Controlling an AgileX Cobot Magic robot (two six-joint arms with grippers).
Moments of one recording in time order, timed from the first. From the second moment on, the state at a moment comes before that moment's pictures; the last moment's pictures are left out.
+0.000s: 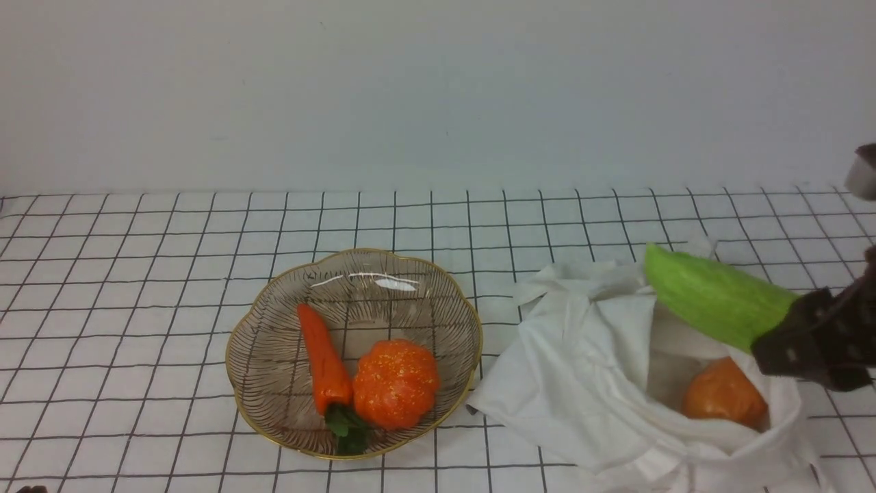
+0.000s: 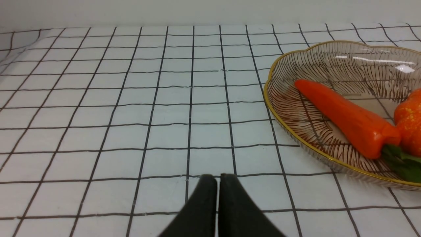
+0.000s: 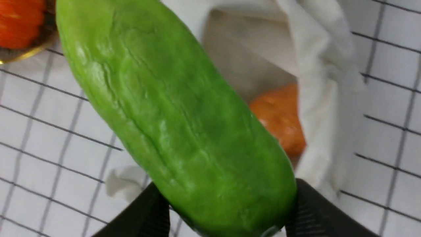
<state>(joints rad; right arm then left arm) 0.24 1.14 -0.98 0.23 1.08 -0.22 0.00 -0.01 0.03 -0.02 0.37 0.01</state>
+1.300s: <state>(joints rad) 0.63 2.18 -1.93 0.08 1.18 0.00 0.00 -0.01 0.03 -0.02 0.37 0.01</state>
